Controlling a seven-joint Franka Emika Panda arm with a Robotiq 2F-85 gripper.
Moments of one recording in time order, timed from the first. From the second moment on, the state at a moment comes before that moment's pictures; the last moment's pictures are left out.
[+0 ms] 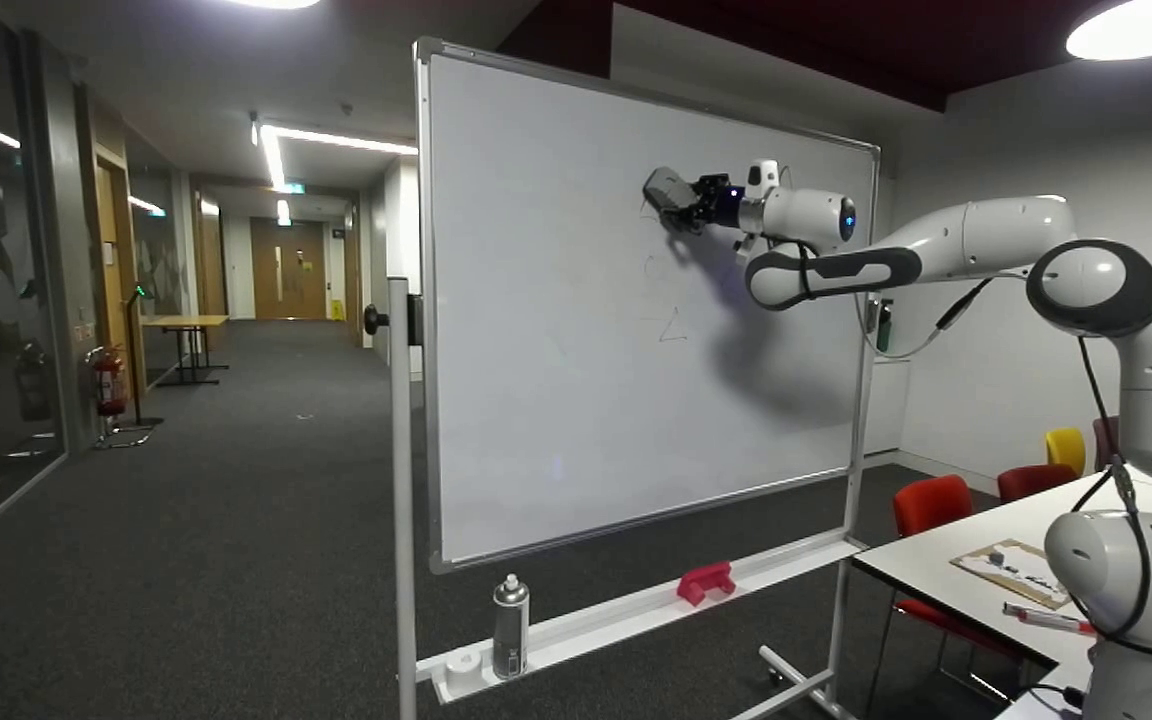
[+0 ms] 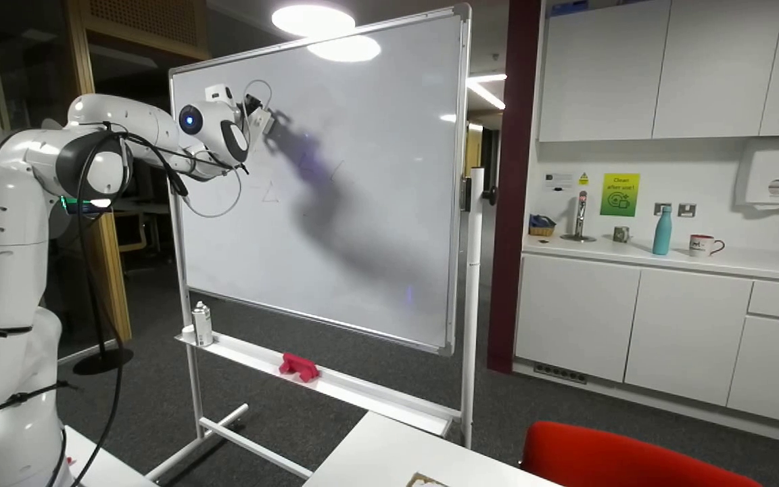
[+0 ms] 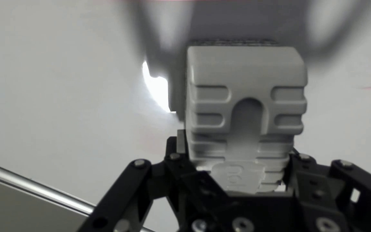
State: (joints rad) arm 2.45 -0.19 -2.25 -1.56 -0.55 3.46 -0.56
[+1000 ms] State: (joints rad) arm 2.62 -0.17 -2.37 -1.67 -0.54 3.46 -0.69
